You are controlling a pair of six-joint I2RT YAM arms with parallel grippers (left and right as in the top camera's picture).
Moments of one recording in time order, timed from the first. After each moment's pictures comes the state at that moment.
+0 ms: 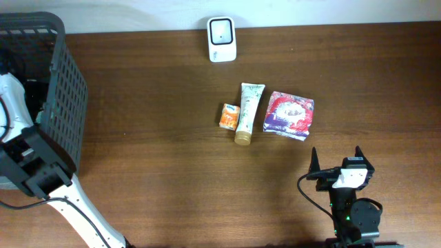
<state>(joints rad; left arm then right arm) 0.55 2.45 2.28 -1.16 -0.17 -0.82 0.03 0.01 0.01 -0.07 0.09 -0.06</state>
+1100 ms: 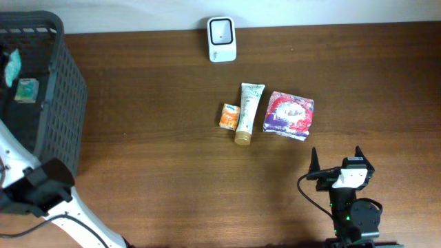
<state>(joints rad) 0.56 2.21 2.78 -1.50 0.21 -0.67 0.03 0.01 0.01 -0.07 0.09 -0.06</state>
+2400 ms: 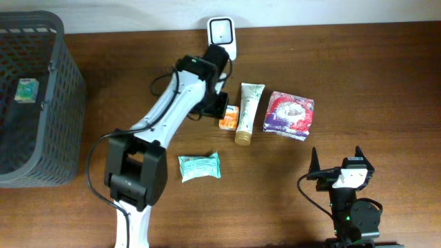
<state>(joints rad) -0.46 2.16 1.91 -1.18 0.04 -0.18 0.03 0.01 0.01 -0.07 0.09 -0.06</state>
